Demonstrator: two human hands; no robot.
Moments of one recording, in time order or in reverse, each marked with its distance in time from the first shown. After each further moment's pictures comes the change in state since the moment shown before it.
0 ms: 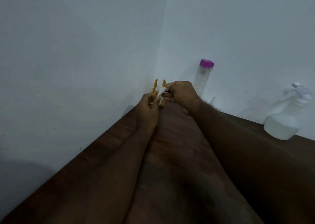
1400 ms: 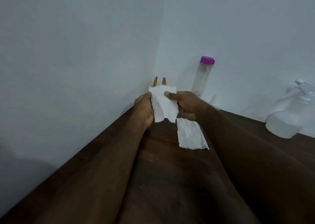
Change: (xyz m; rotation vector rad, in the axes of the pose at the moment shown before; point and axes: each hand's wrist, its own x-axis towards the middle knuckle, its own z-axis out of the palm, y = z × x) left_hand 0.022 0.012 -0.003 -0.783 -0.123 -0.791; right_hand 0.006 0.030 -0.029 0.073 -0.203 0.286
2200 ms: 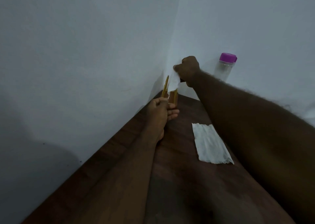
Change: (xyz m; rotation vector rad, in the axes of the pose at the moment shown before) left_hand 0.023 -0.021 -0.013 0.224 -0.027 0.114; right_hand 0.112 -0.073 0.031 -0.535 0.463 -0.355
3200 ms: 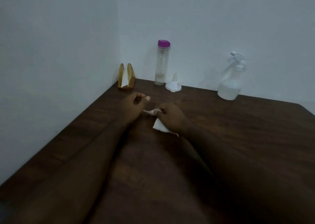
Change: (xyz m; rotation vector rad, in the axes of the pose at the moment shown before) left_hand -0.111 -0.008 0.020 0.857 -0.256 0.382; right_hand -0.267 0.095 -0.125 -0.292 -0.252 -0.120
